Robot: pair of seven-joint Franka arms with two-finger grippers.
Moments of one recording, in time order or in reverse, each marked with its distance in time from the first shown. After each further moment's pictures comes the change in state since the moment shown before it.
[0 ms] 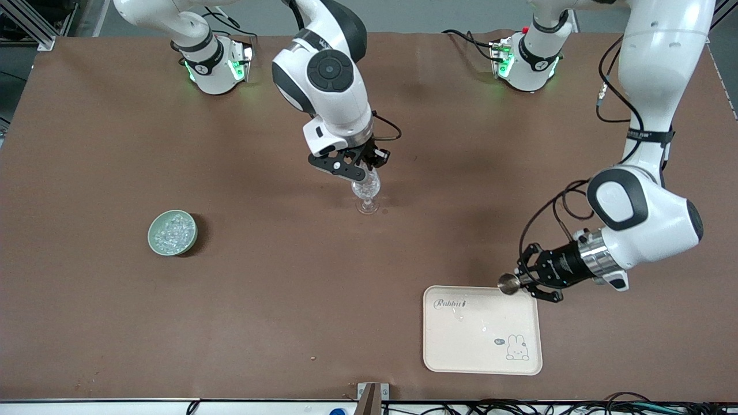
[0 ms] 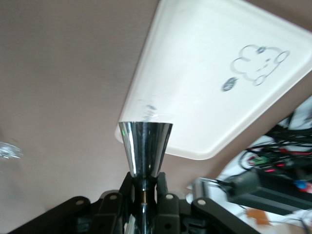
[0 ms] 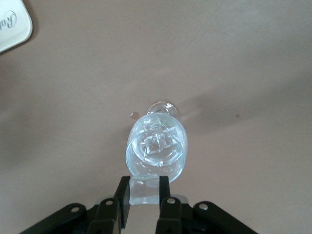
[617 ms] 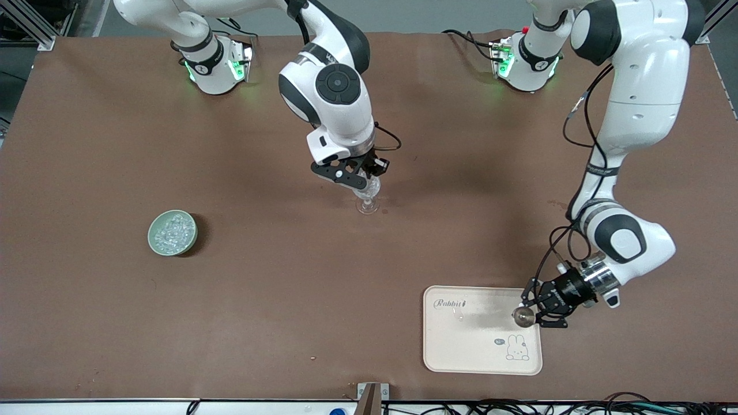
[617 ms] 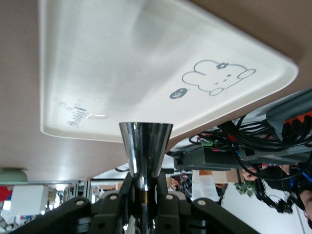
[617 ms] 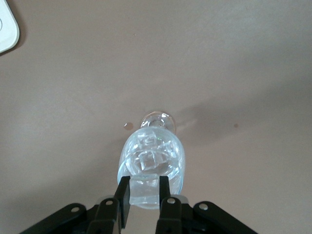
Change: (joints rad) left arm -0.009 0.255 0.075 0.118 -0.687 -0.001 0.503; right arm 0.001 0.024 -0.012 0.001 -0.037 0.011 0.010
